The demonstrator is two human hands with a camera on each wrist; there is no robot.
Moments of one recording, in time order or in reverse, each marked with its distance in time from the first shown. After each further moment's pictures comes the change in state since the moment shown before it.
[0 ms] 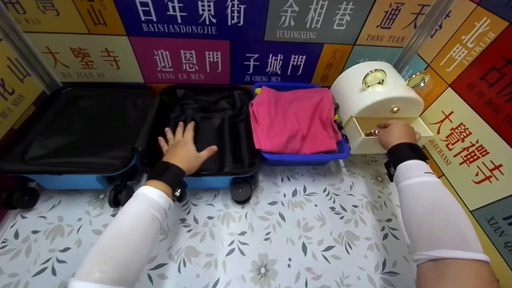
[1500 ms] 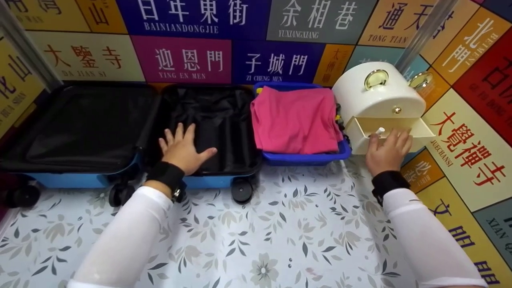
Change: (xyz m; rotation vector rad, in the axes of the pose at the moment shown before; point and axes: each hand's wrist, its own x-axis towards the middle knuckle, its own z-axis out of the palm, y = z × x) left_hand -0.003 -0.004 0.000 0.013 -0.005 -0.009; right_hand -0.037 0.007 0.070 0.353 0.398 -0.033
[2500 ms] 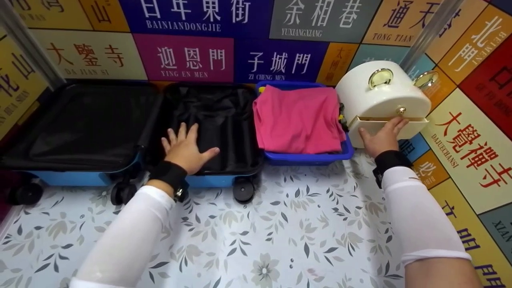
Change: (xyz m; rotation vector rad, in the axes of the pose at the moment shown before) left_hand 0.001 0.001 0.003 -0.003 -0.010 -0.005; right_hand 0.043 -0.014 0.005 -0.044 -0.350 0.106
